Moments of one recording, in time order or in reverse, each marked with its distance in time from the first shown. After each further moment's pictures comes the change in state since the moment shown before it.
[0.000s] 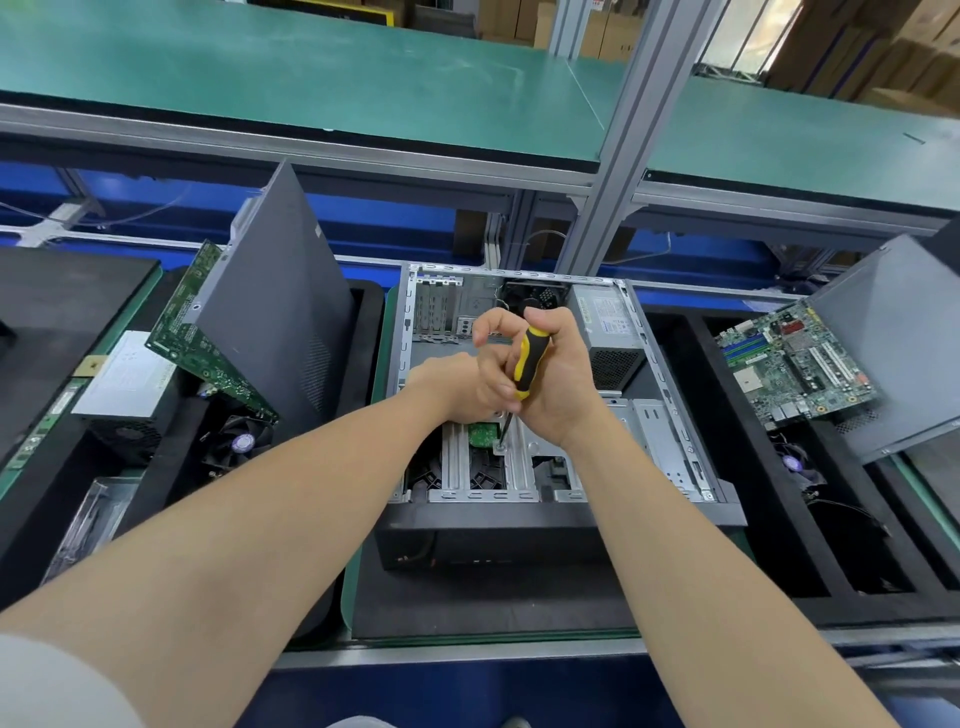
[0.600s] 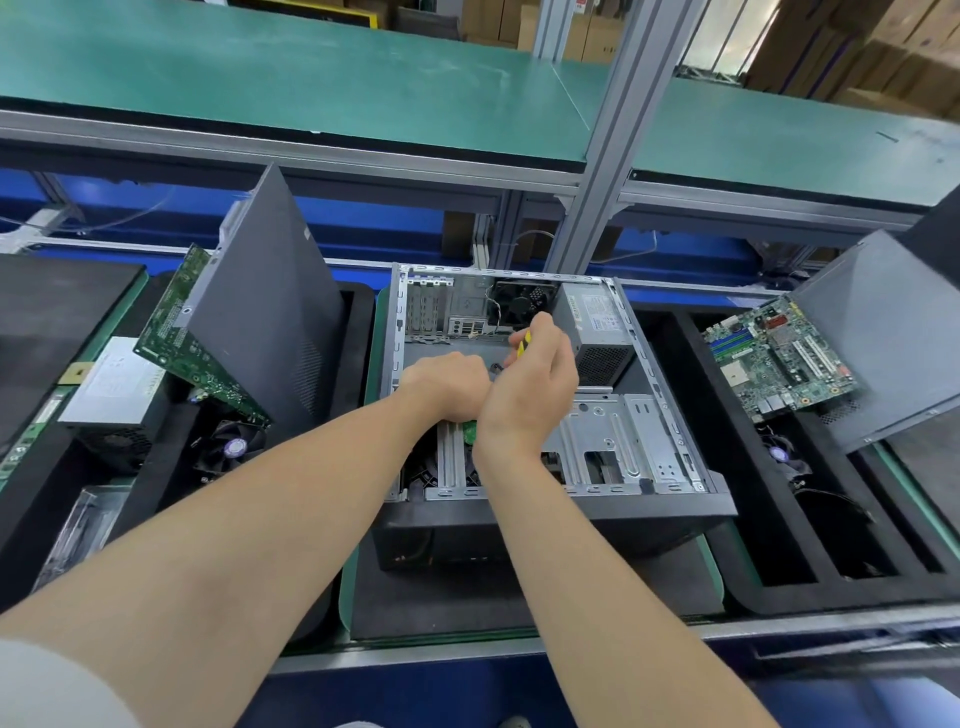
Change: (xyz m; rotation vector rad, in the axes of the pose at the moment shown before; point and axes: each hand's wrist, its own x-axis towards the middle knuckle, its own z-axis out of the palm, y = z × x) left_hand -0.003 0.011 -0.006 -0.060 -0.050 -0.173; right_hand -0.005 0.028 0.071 -0.128 1.180 -0.354
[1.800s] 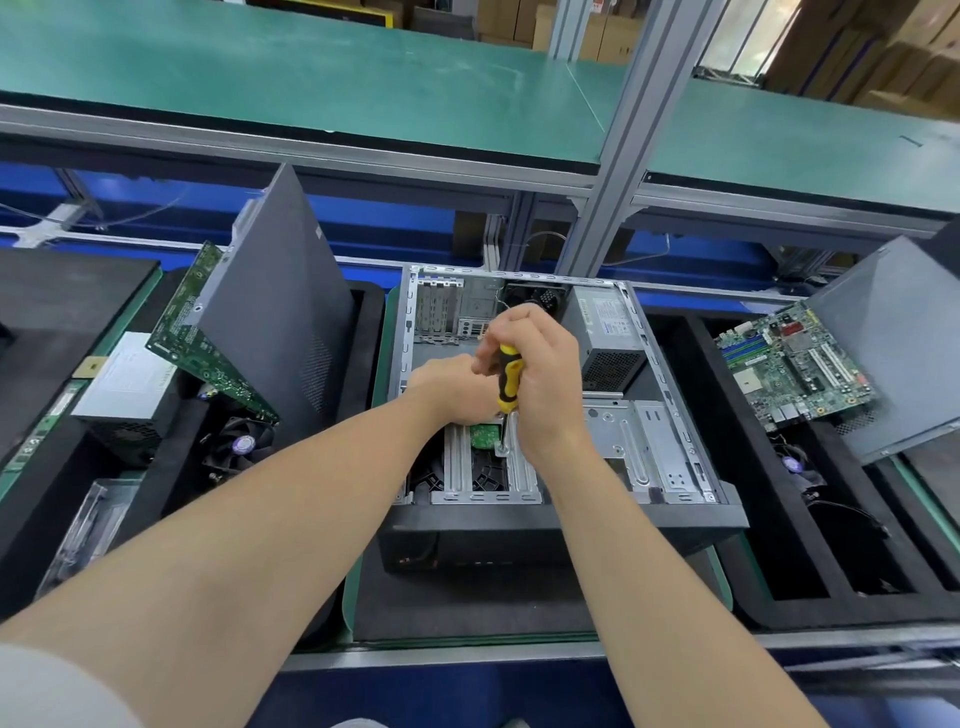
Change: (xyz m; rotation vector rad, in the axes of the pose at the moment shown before) left_hand 0.005 -0.006 0.011 -0.029 0.129 0.065; right_hand 0.037 -0.010 -0.016 0.029 -0.691 -0.079
